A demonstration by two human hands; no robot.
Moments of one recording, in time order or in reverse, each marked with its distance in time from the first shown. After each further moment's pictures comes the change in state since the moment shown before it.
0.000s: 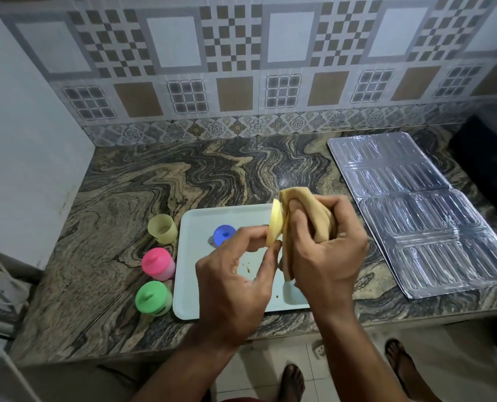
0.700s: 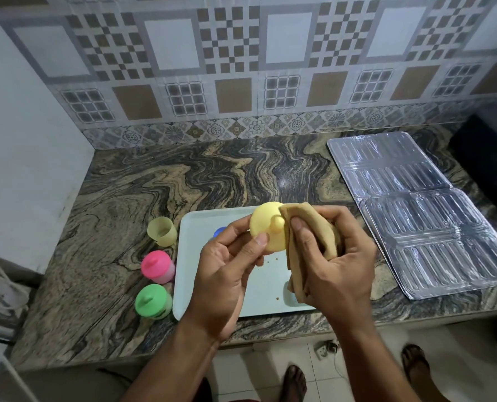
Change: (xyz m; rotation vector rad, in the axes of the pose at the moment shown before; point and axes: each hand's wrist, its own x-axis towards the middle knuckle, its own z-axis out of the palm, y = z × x) left_hand 0.015 -0.006 -0.003 -0.974 -0.212 -0.706; right_hand 0.000 0.005 -0.022 0.120 -0.193 0.017
